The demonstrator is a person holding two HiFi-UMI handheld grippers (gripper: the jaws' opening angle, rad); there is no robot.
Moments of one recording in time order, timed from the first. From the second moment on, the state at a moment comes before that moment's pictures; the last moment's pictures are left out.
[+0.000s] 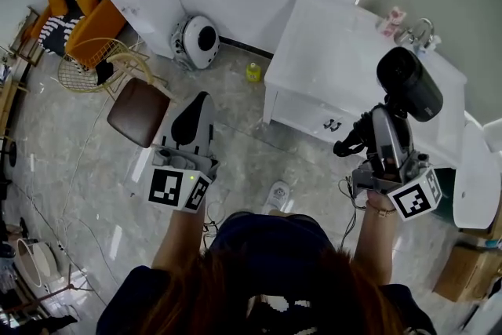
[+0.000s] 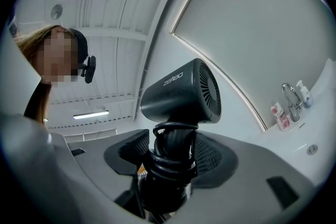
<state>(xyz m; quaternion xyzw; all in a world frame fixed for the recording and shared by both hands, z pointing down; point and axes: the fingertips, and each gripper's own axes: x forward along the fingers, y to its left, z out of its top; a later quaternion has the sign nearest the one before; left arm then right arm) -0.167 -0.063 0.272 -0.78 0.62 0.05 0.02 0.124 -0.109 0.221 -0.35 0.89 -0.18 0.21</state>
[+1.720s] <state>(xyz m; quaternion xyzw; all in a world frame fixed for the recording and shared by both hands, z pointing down) -0.179 -0.421 0.354 -0.86 0.50 0.01 -0.07 0.053 -0.394 0.557 -0.41 0.78 -0.47 -0.07</state>
